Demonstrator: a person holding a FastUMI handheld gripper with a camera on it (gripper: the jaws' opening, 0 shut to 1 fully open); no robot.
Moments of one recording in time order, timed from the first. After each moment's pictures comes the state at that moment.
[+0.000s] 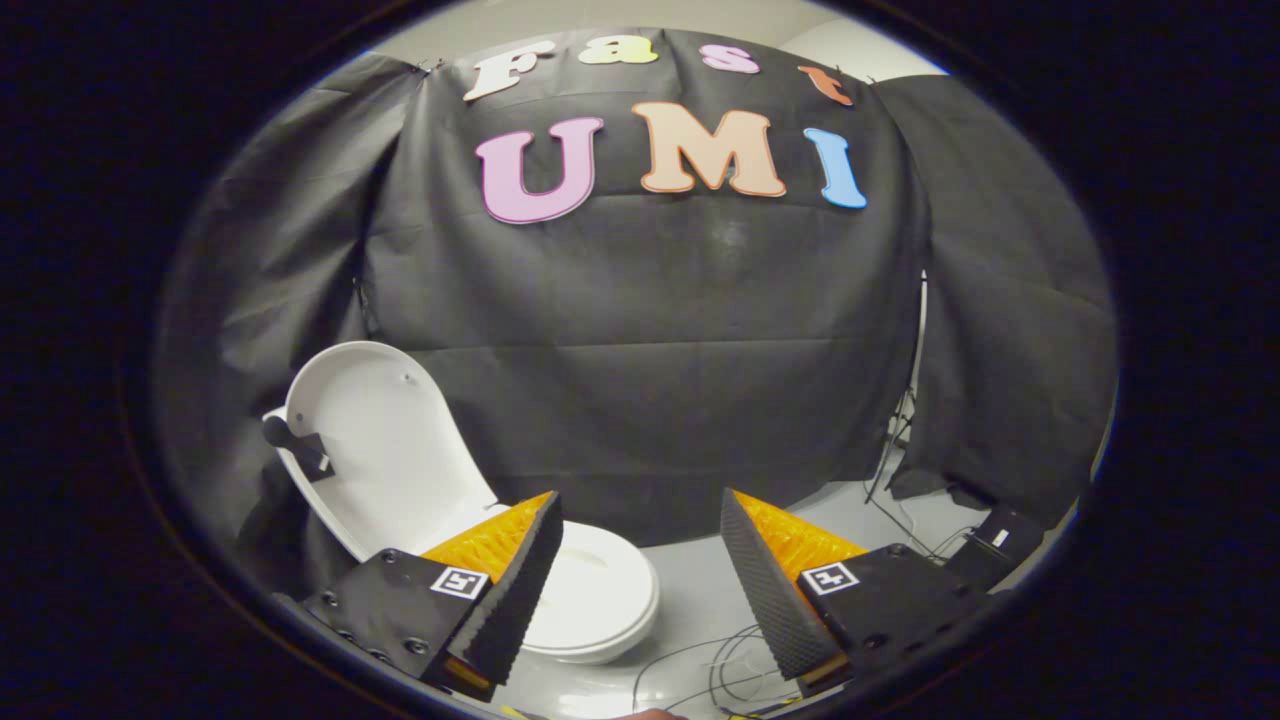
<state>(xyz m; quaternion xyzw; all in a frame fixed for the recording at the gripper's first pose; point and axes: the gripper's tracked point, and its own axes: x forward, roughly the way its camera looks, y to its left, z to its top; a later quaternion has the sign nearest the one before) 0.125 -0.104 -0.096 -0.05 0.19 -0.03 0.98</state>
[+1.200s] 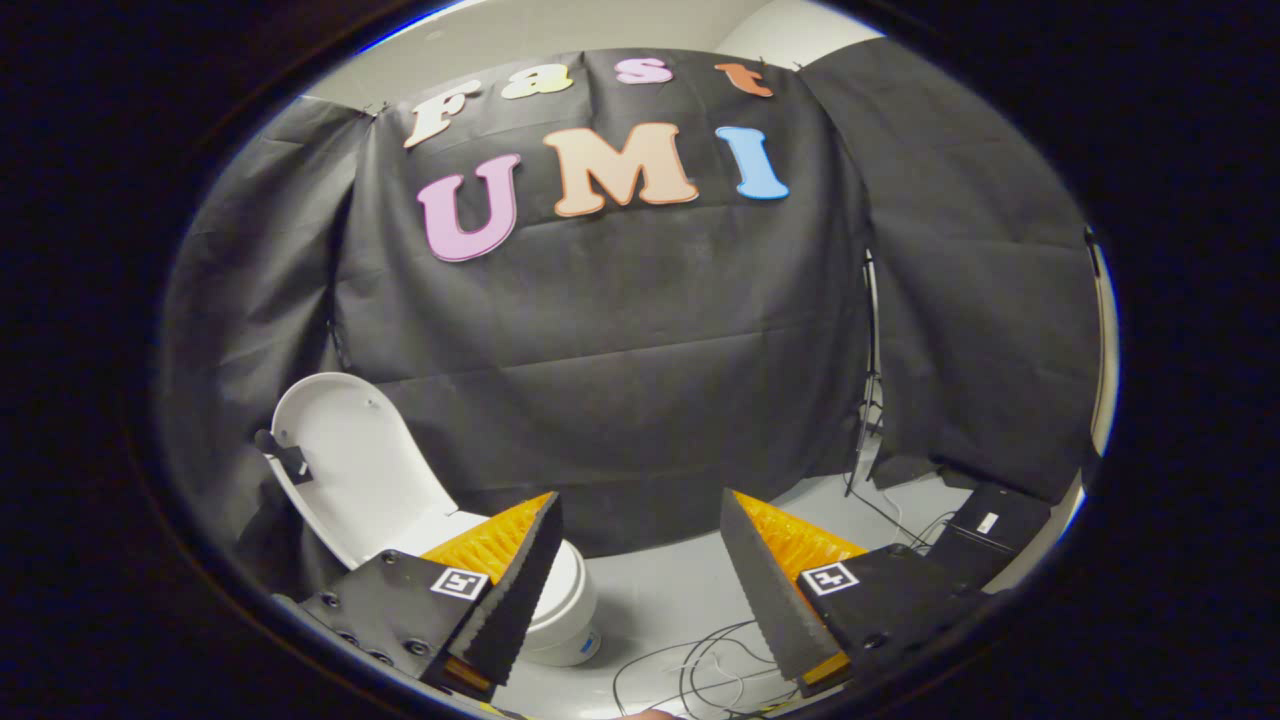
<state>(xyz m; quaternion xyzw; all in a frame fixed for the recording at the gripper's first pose) 0.094 -0.204 -0.089 0.00 0.16 -0.03 0.99</state>
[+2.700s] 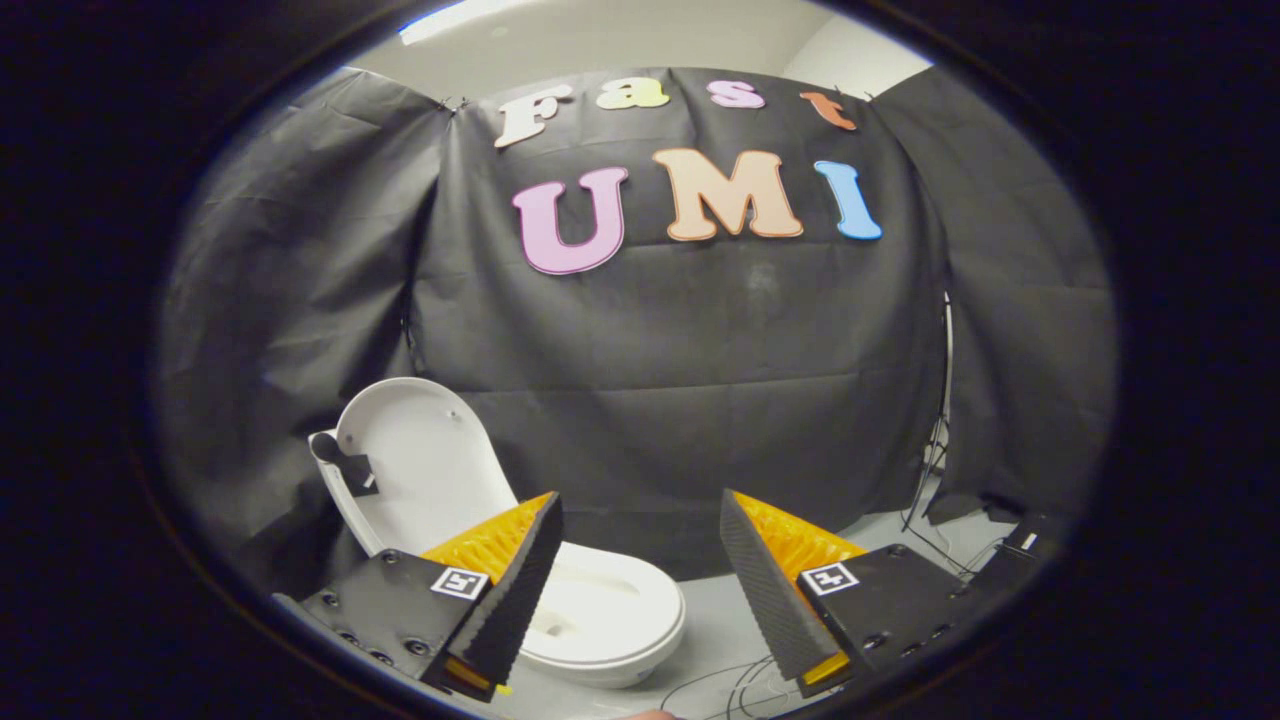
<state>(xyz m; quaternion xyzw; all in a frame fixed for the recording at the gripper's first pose) 0.120 -0.070 -0.070 -0.03 0.11 0.03 0.99</state>
